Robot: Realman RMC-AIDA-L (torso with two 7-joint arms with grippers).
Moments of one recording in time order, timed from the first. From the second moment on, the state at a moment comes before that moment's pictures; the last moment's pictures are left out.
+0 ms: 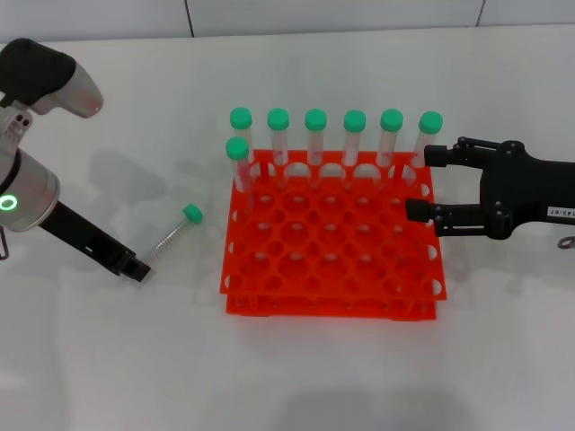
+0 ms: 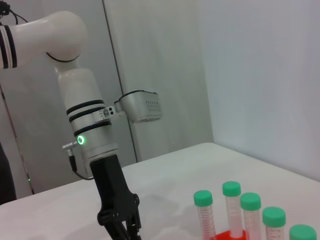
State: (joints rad) left arm -0.75 -2.06 1.03 0.86 2.72 1.52 -2.30; right arm 0.28 2.01 -1.18 -0.98 -1.54 -1.45 1.46
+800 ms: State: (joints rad) left arm -0.72 -2.05 0.94 0.87 2.69 1.49 -2.28; right arm 0.28 2.01 -1.18 -0.98 -1.54 -1.45 1.46
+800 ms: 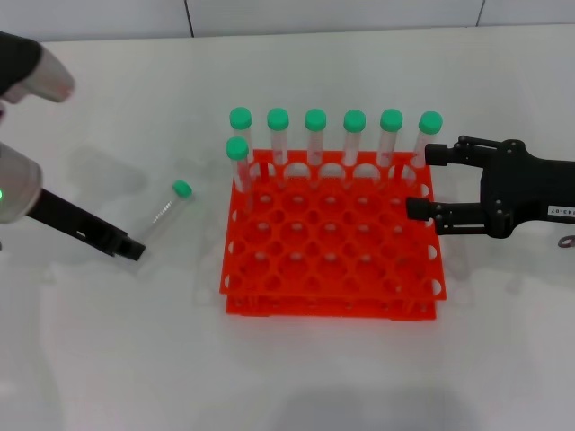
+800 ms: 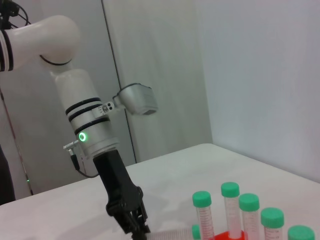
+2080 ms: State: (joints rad) left arm -0.52 -2.08 0.79 0.97 1.80 1.47 -1.57; right arm 0.28 2.01 -1.17 -0.97 -1.51 -1.45 1.44
